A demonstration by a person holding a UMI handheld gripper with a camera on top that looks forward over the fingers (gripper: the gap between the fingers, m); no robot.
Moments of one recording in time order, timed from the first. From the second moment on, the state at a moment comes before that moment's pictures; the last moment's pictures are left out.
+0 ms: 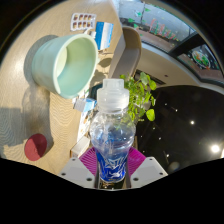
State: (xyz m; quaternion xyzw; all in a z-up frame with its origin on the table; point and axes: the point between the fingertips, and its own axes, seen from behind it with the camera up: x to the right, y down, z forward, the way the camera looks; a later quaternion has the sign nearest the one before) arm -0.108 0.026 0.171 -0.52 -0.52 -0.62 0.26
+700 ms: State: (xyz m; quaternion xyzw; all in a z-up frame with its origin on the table) arm -0.111 -0.009 0.214 -0.75 -0.31 -0.28 0.50
